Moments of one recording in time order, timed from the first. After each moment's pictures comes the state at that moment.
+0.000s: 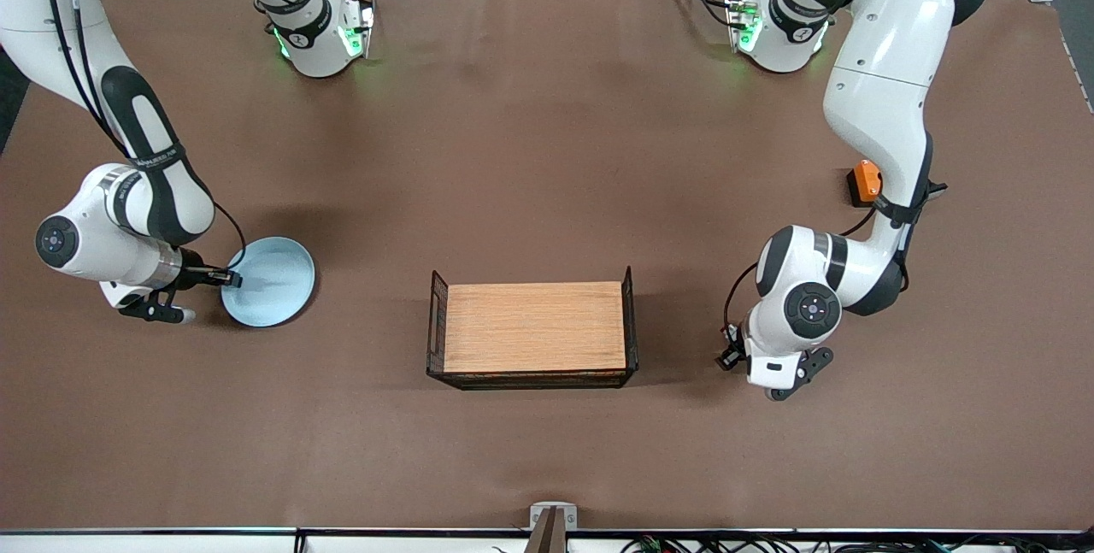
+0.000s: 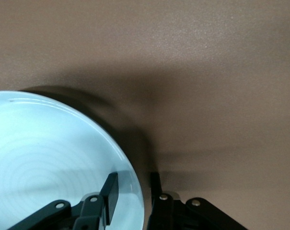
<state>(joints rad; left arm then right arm) -0.24 0.84 -0.05 -1.45 0.09 2.26 -0.95 -0.22 0.54 0.00 -2.00 0.08 2.40 -0.13</state>
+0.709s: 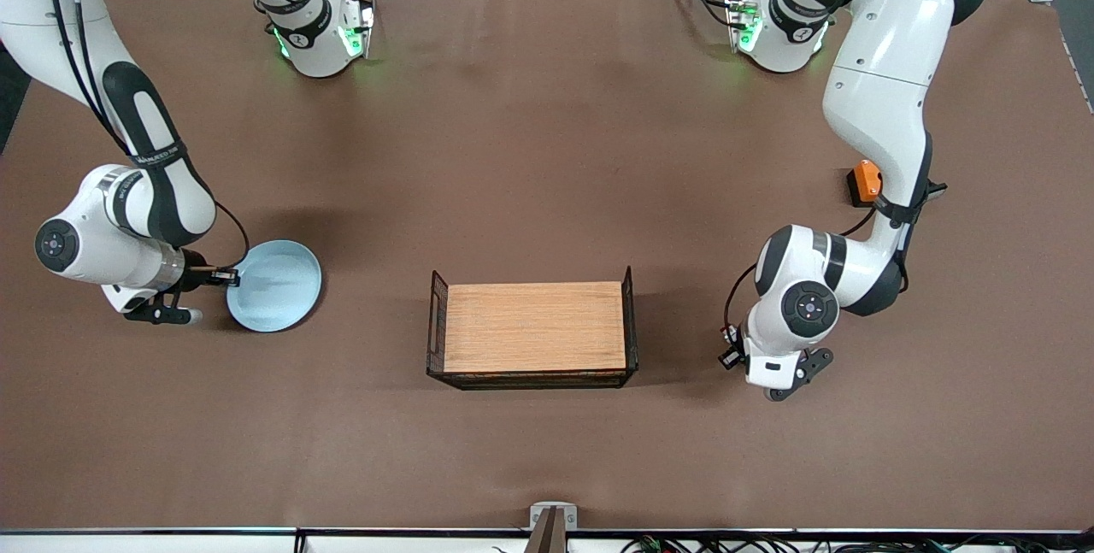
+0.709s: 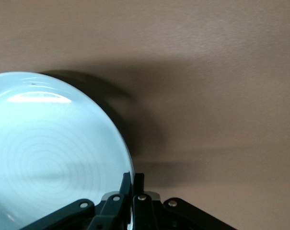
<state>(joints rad) -0.24 0.84 -0.05 -1.45 0.12 2.26 -0.95 -0.19 0.51 0.00 -1.97 0.08 2.30 -0.16</state>
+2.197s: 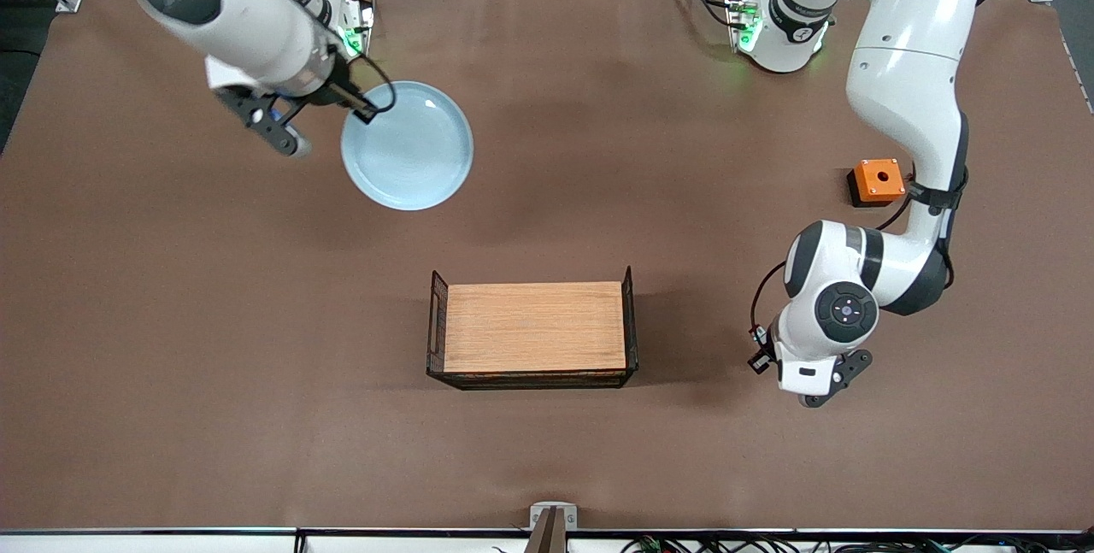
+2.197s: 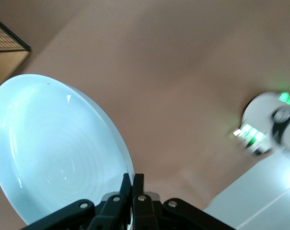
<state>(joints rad) -0.22 0.77 -0.02 -1.40 0.13 2.11 -0.94 0.50 0.00 0.02 -1.70 0.20 1.49 1.35</state>
